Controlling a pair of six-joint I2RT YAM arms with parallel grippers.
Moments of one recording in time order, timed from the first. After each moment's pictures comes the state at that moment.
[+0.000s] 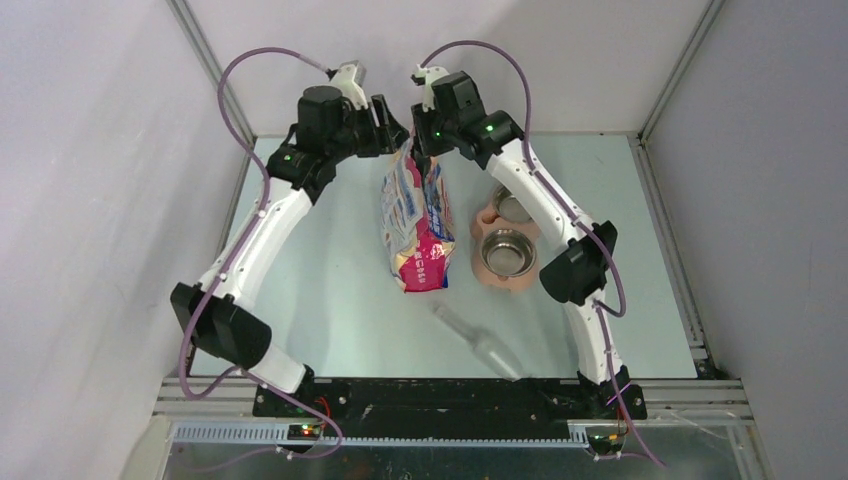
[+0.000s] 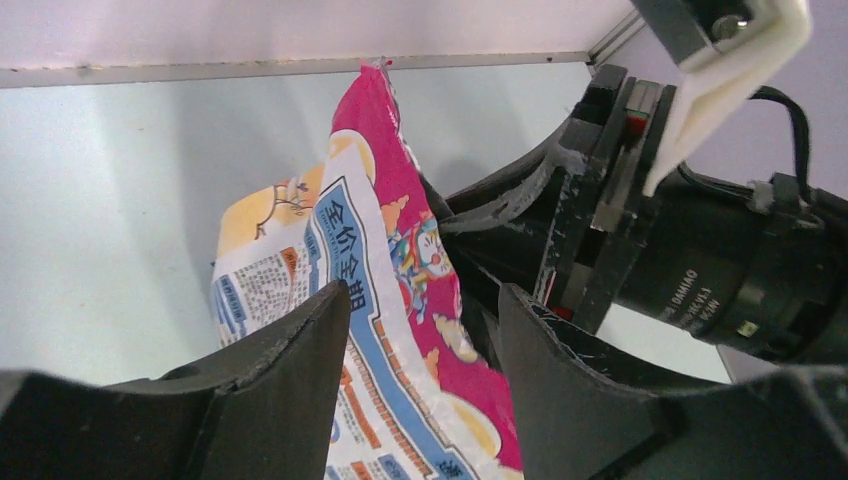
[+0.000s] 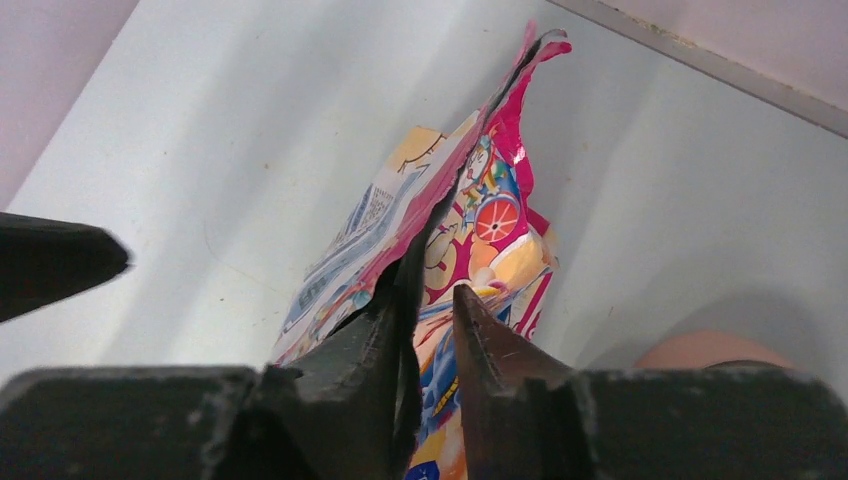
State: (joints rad) left arm -0.37 1.52 1.65 -0.44 0.16 -0.37; right arm 0.63 2.20 2.44 -0.80 -0.01 0.17
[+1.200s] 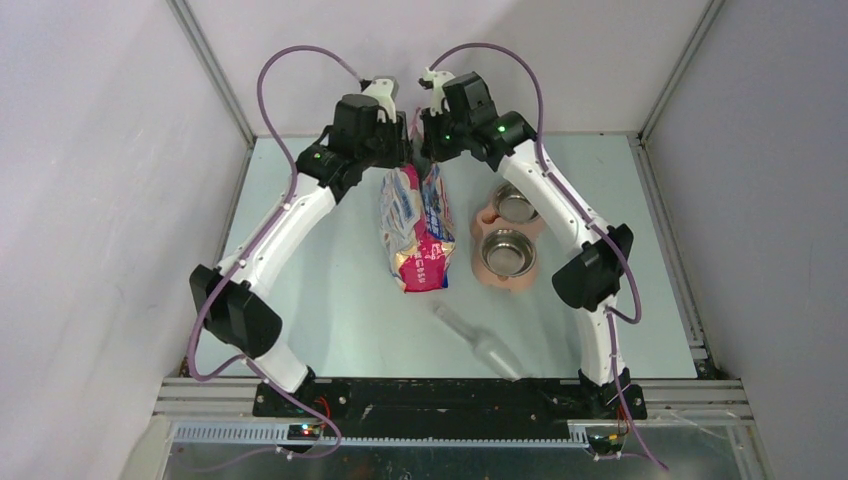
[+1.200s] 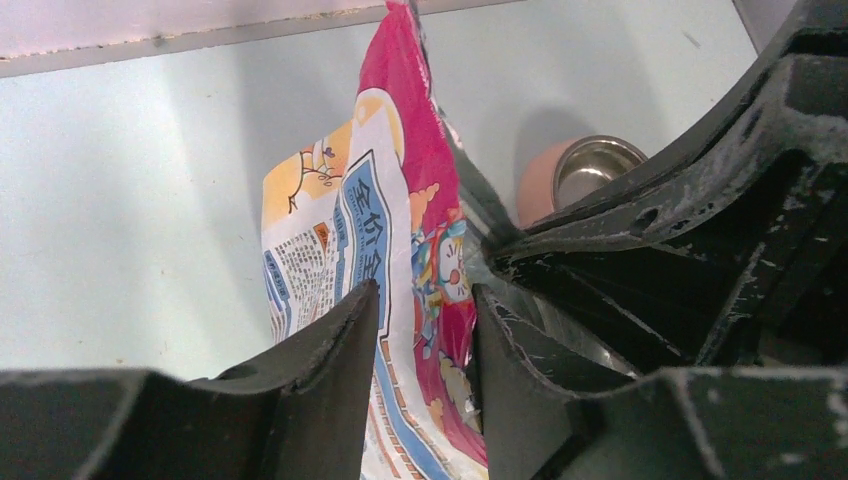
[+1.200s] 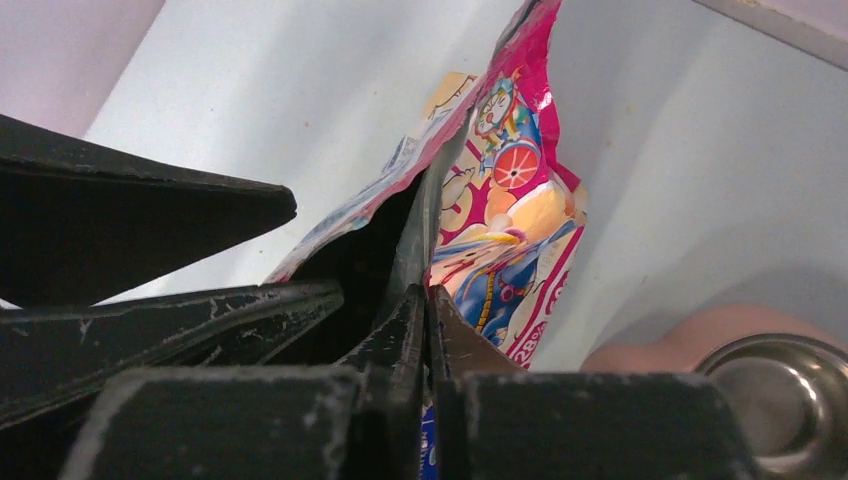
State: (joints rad) left arm -0.47 1.62 1.68 -0.52 -0.05 -0.25; right arm 0.61 2.10 2.32 -0.81 -0.12 0.18
